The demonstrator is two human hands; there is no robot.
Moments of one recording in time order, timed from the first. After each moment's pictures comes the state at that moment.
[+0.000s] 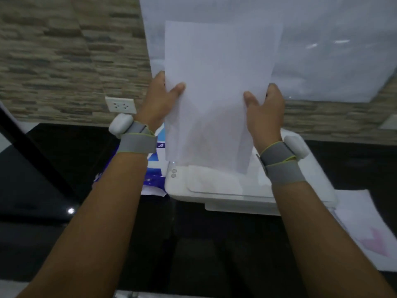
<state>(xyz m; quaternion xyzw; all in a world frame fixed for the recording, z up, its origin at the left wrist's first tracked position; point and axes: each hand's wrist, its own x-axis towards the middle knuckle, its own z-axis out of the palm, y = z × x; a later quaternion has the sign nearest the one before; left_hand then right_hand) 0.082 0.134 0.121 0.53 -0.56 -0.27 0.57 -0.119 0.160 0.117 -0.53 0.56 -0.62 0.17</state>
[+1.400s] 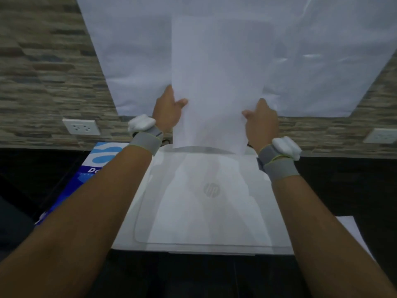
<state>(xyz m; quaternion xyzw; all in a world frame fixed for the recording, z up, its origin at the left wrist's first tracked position) -0.014 -0.005 0.104 0.61 -0.63 -0.15 0.45 -0.233 0.024 0.092 -0.60 0.68 -0.43 0.00</state>
